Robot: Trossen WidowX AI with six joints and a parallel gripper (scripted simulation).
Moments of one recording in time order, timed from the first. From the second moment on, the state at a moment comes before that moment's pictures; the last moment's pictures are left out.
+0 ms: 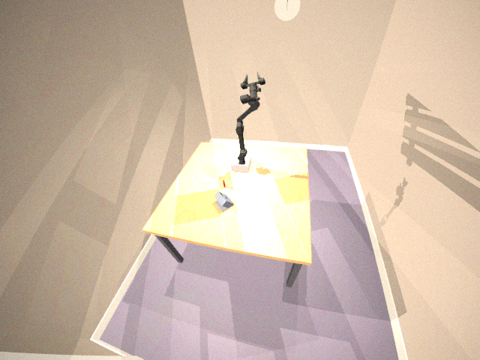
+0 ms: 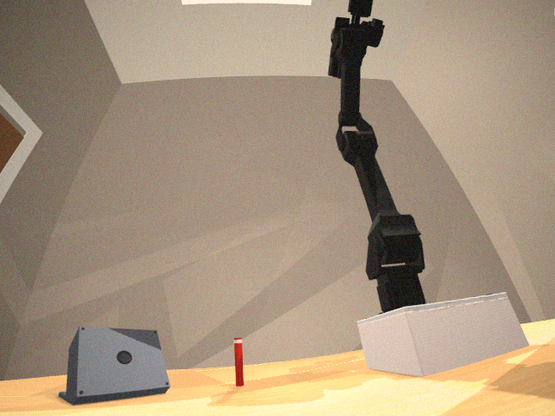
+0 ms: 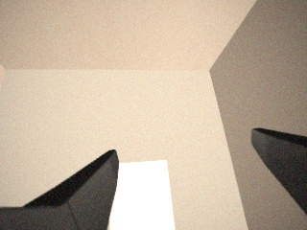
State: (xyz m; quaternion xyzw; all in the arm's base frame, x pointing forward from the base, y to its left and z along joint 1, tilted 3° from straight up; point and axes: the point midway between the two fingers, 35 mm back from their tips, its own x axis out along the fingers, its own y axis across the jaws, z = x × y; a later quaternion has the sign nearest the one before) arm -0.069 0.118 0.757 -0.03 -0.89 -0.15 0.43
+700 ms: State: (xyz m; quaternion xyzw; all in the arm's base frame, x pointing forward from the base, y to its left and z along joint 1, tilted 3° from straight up) arm -0.005 0.199 0.751 -0.12 -0.86 0.04 0.50
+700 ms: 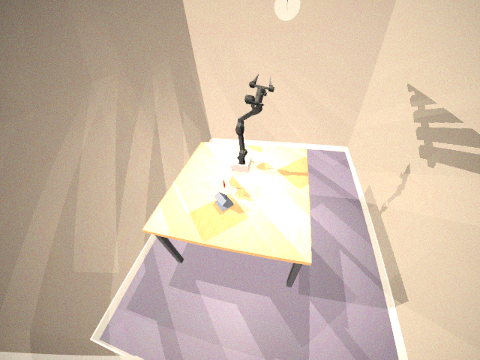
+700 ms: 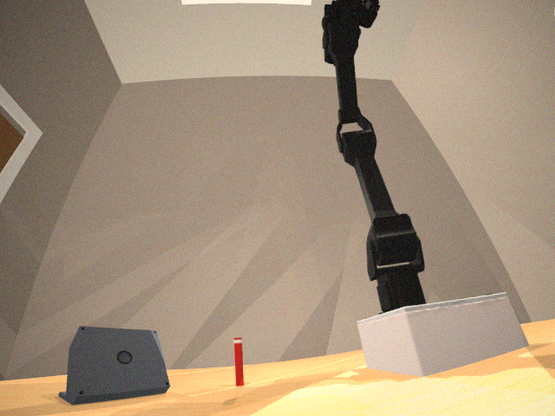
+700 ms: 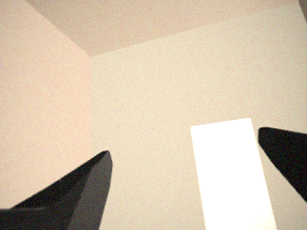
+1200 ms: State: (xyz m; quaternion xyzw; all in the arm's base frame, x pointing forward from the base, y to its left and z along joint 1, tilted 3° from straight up) arm 0.079 0.264 0.721 -0.15 -0.75 0.24 0.60
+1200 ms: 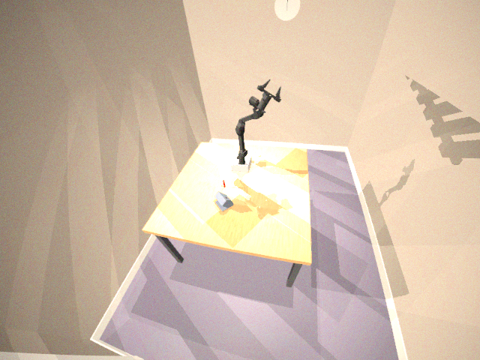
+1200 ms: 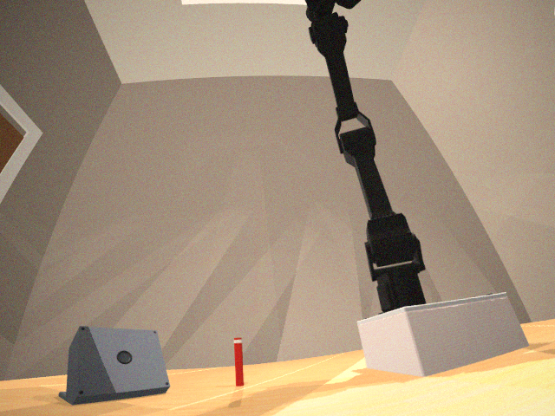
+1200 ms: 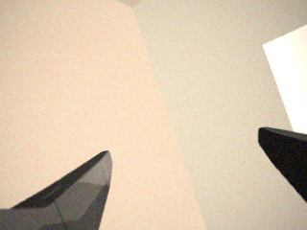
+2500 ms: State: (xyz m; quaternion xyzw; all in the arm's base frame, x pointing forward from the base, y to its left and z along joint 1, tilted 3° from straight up) arm 0.351 0.271 0.553 -0.01 -0.22 0.41 0.89
